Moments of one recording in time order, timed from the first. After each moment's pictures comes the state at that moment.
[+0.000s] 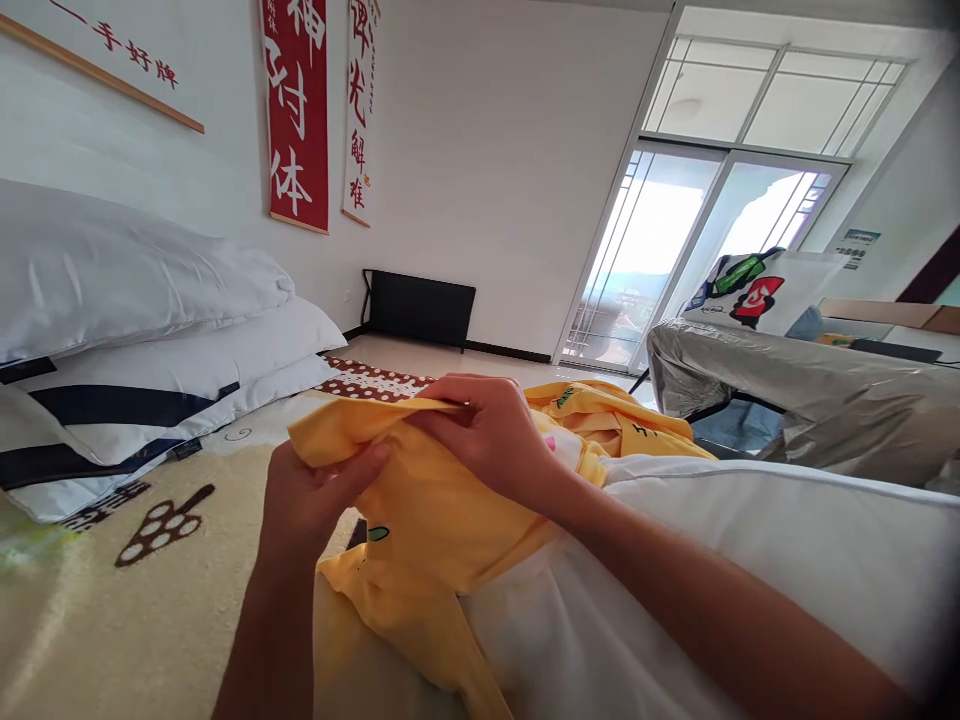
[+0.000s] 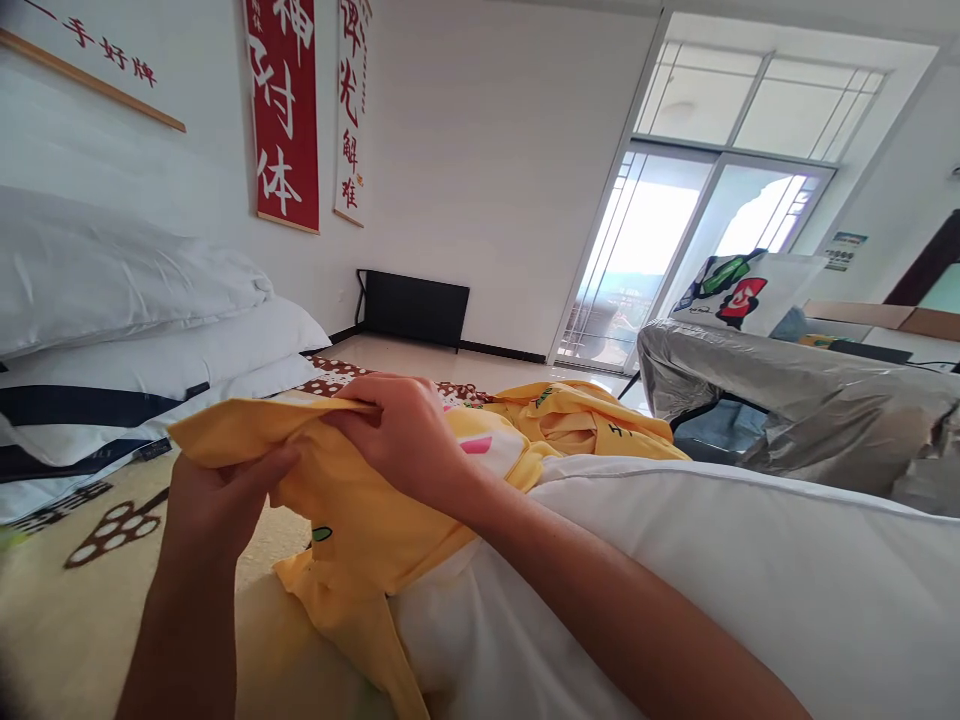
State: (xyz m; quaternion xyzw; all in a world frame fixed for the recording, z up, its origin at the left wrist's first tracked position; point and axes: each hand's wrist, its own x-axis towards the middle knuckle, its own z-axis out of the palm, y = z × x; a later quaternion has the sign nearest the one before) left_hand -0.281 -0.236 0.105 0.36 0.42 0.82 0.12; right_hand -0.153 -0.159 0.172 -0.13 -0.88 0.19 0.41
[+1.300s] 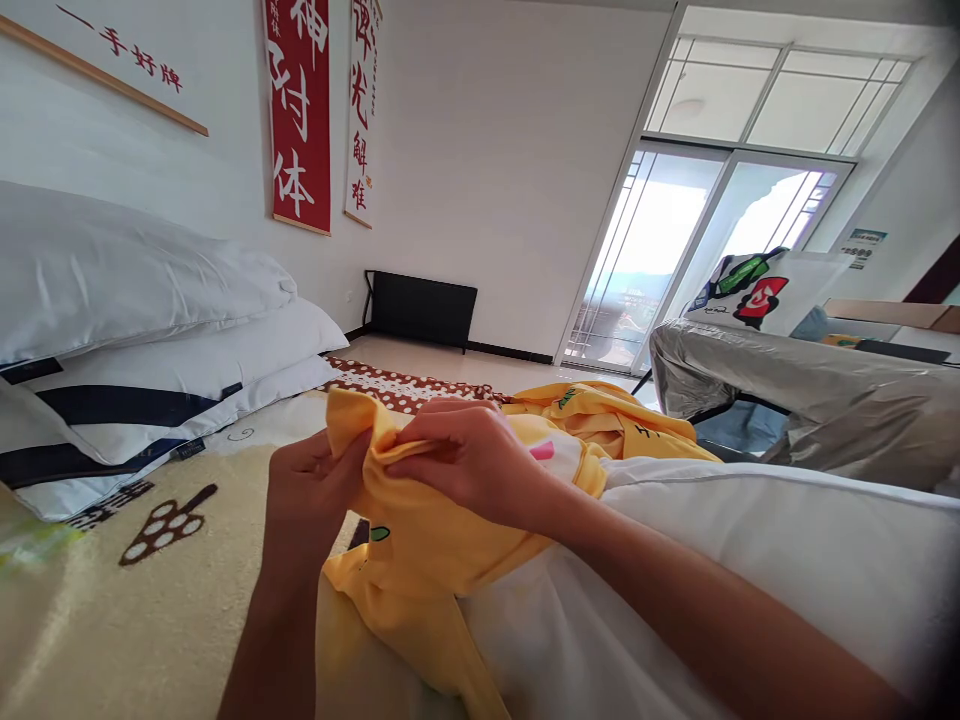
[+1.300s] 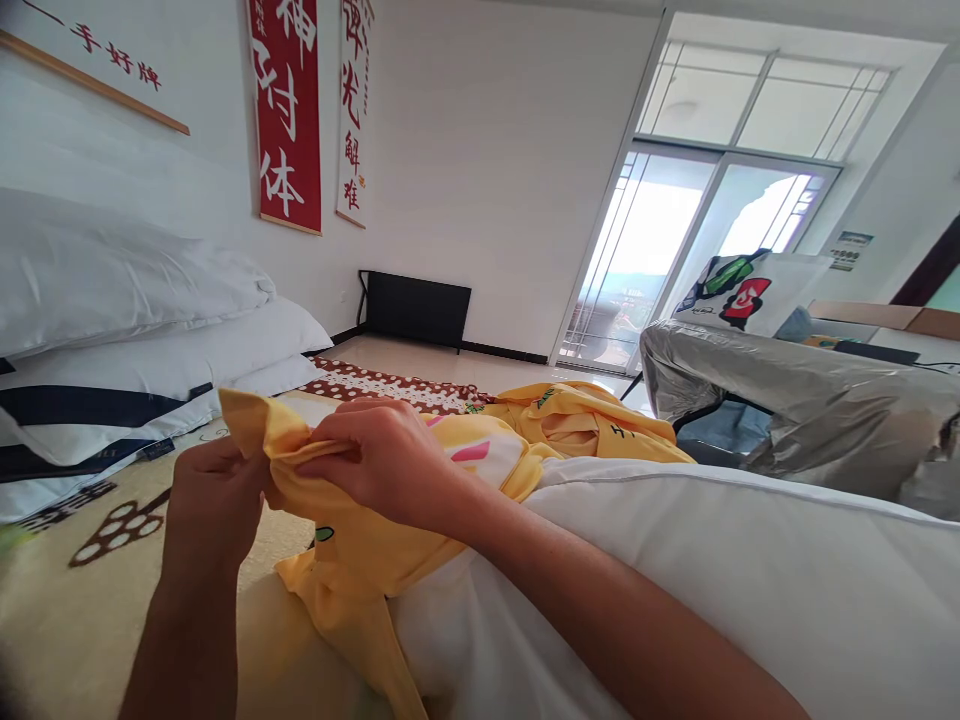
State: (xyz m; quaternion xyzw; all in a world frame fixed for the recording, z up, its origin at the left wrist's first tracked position) left_hand -0.292 -0.234 0.103 0.39 0.47 0.78 0.11; right_hand -0.152 -0.167 0.165 -0.06 -0.92 0.16 0.35
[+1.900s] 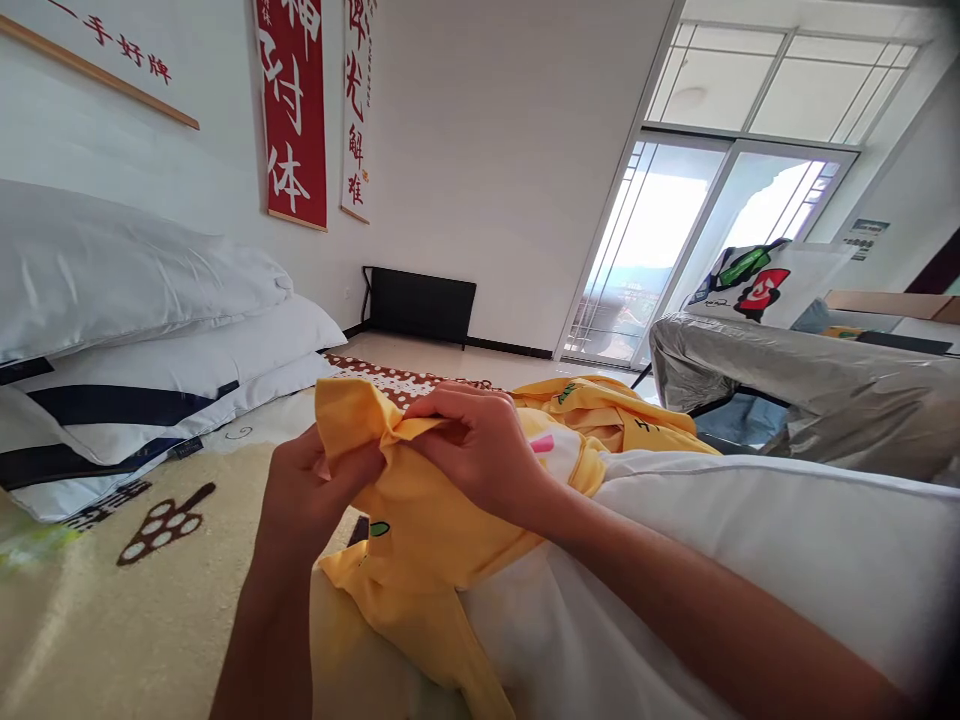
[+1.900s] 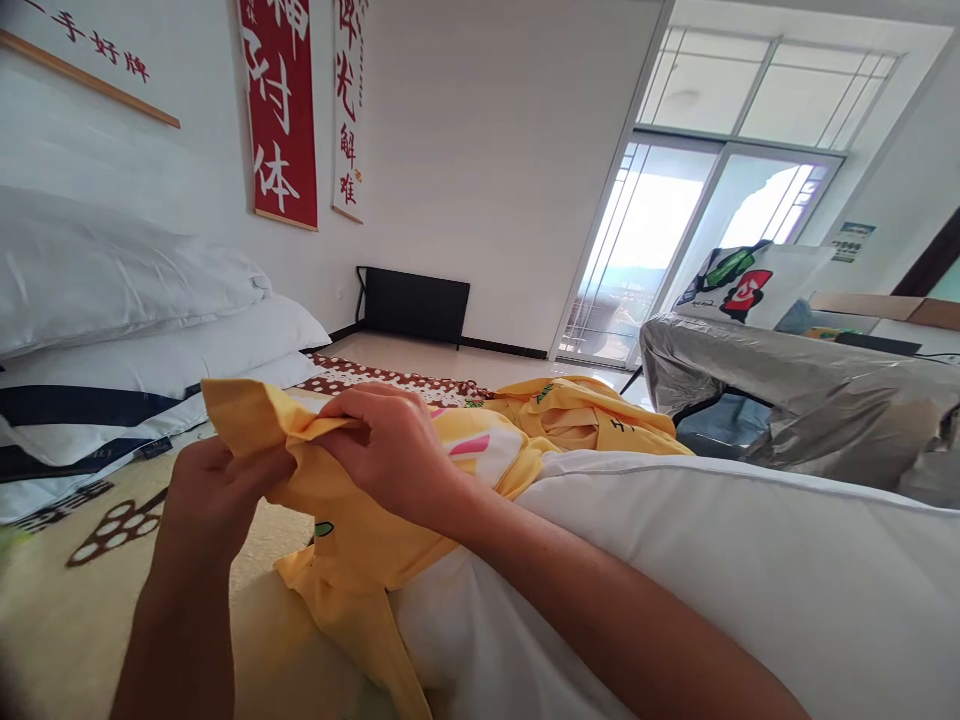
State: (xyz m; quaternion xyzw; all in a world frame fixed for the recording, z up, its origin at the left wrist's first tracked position) left_hand -0.282 -0.239 0.106 0.37 0.49 0.77 0.14; right_hand -0.154 -0.164 0.160 -0.09 -0.87 0.17 0.45
